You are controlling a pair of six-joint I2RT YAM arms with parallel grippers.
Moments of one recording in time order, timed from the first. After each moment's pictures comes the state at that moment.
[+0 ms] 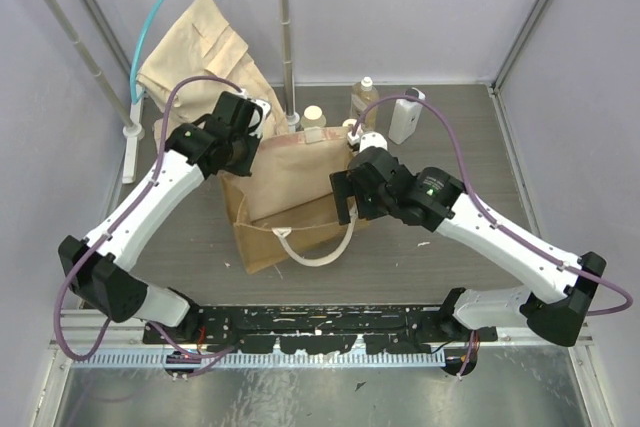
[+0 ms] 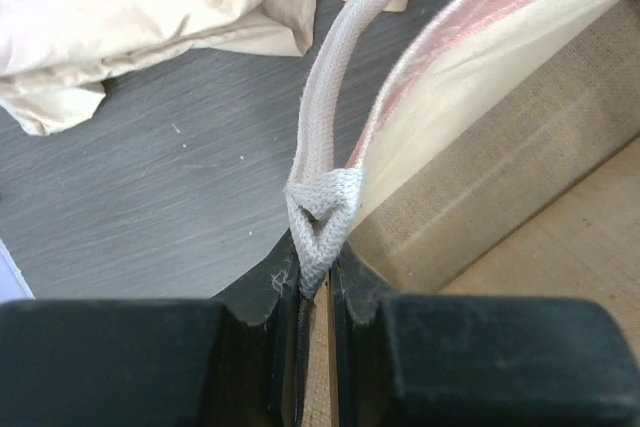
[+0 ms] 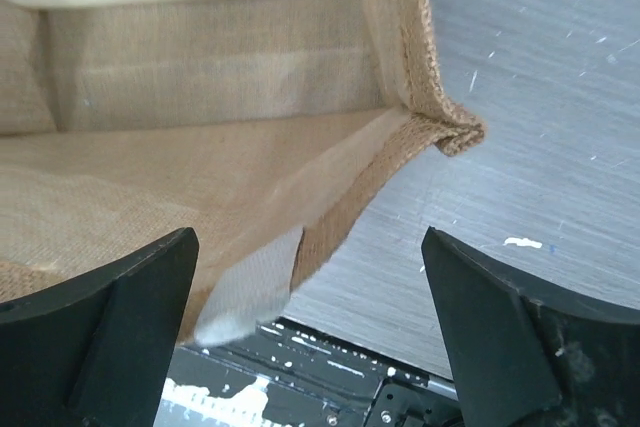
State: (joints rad) left arm -0.56 1.43 1.47 -0.97 -0.22 -0.06; right arm 0.91 1.23 1.28 -0.96 0.29 0.50
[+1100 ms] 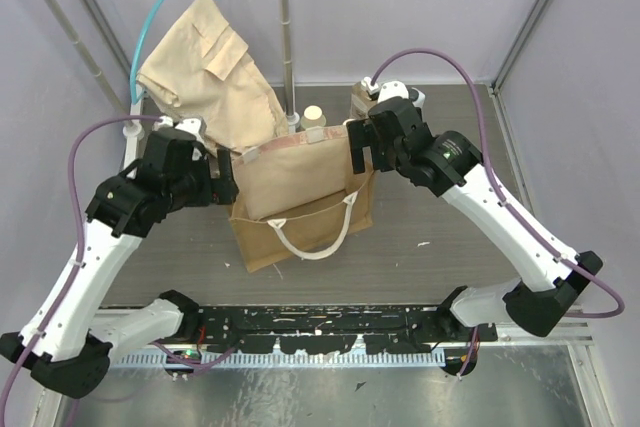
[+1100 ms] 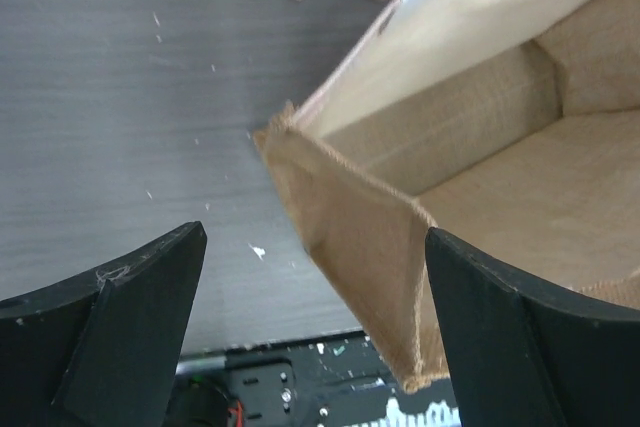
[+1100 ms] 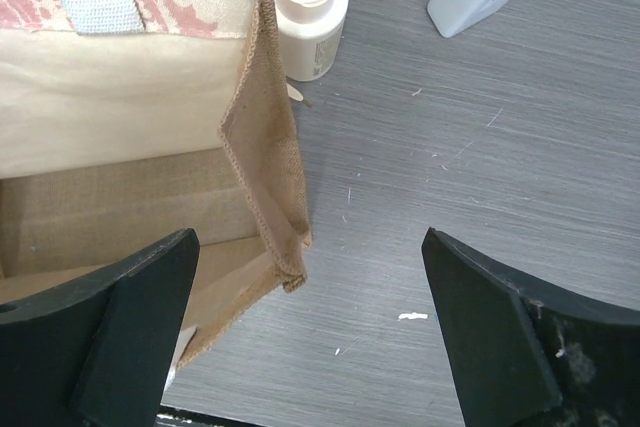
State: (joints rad) left arm -0.48 1.03 1.35 -1.07 -0.18 -0.37; right arm 0.73 1.32 1.57 -0.97 0.43 0.31
